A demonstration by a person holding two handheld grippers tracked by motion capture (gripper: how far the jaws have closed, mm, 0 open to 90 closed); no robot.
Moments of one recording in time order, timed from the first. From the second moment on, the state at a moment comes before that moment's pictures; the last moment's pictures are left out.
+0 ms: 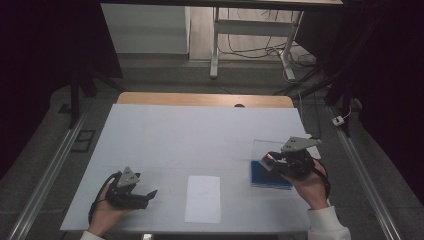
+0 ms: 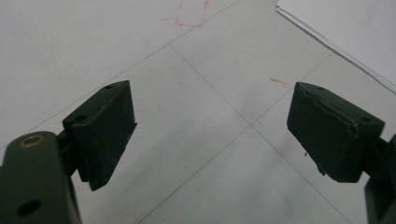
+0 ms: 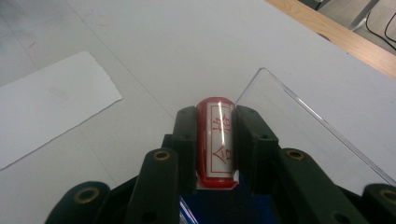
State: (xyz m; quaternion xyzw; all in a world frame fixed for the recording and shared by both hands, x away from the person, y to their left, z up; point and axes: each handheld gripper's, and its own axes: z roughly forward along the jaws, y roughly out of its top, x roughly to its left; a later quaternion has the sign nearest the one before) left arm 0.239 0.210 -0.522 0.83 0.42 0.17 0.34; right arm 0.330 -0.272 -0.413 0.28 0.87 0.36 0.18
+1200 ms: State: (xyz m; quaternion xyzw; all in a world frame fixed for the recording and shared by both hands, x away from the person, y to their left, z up) left arm 0.238 0.210 -0.521 0.82 0.41 0.17 0.35; right arm 0.309 -0.223 -0.404 0.20 0.87 0.42 0.12
